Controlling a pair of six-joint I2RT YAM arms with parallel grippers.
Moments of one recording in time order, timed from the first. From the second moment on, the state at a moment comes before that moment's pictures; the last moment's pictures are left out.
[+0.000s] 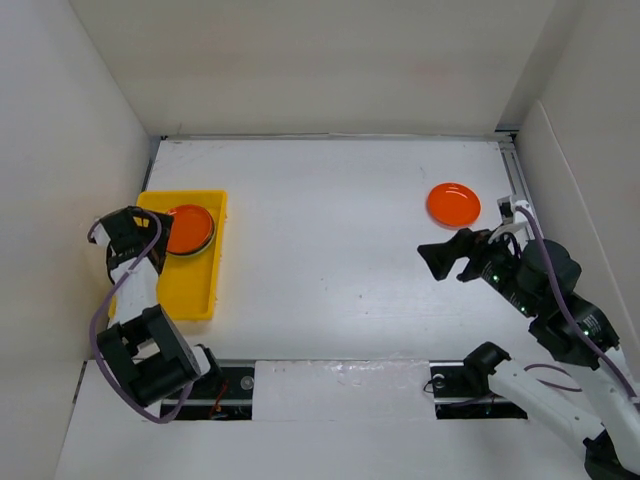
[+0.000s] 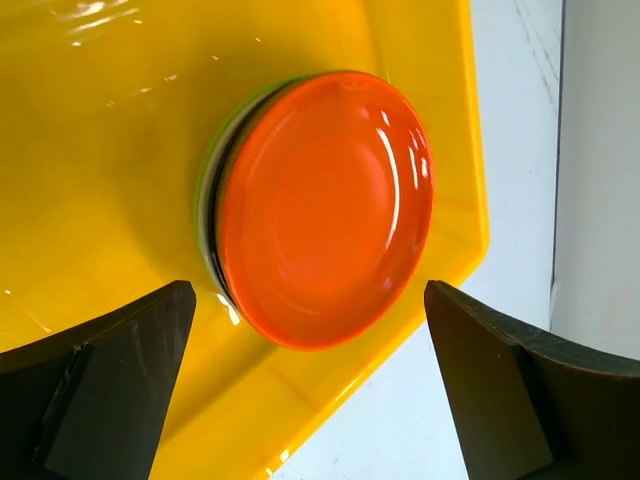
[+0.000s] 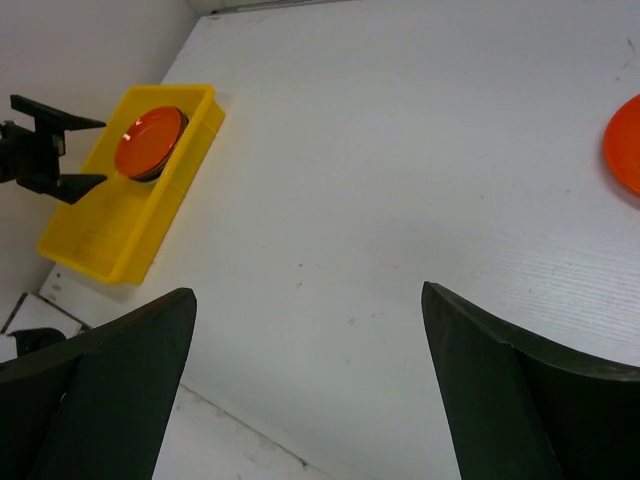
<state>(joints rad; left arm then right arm) 0.51 1.25 0.75 -0.23 0.11 -0.92 0.59 0.57 1.03 -0.66 0.05 0.41</state>
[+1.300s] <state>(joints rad) -0.71 1.44 0.86 0.00 0.08 -0.73 -0.40 1.78 0.93 0.08 -0.35 0.65</state>
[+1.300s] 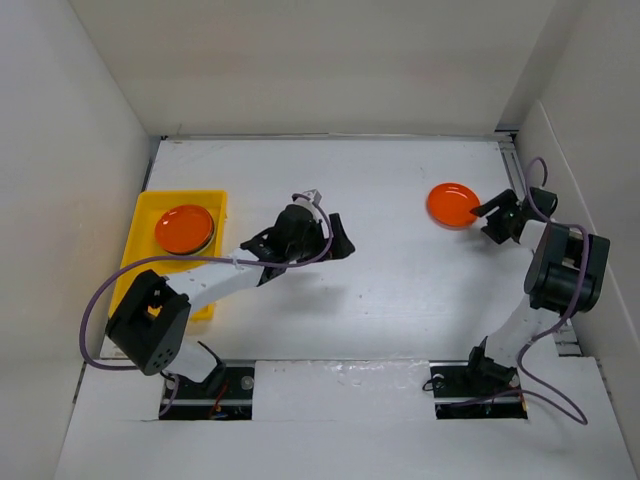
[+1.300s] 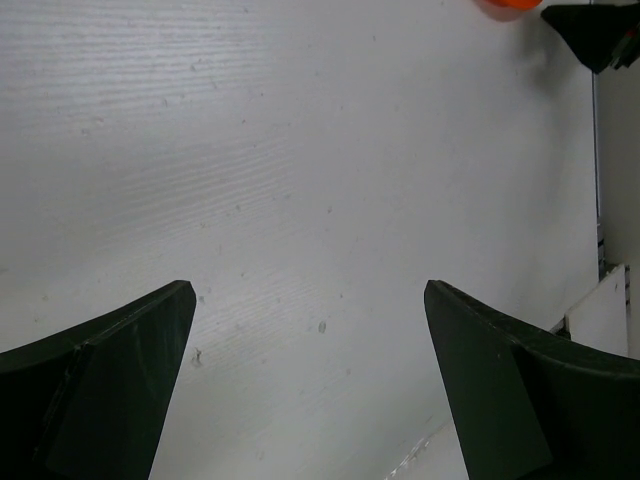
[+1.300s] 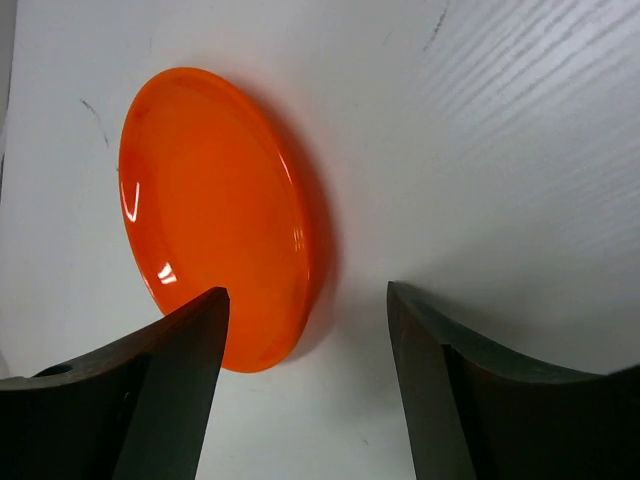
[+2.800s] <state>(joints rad) -0.64 1.60 1.17 -0.08 0.17 -0.70 0.11 1.34 0.70 0.25 -0.58 0.72</state>
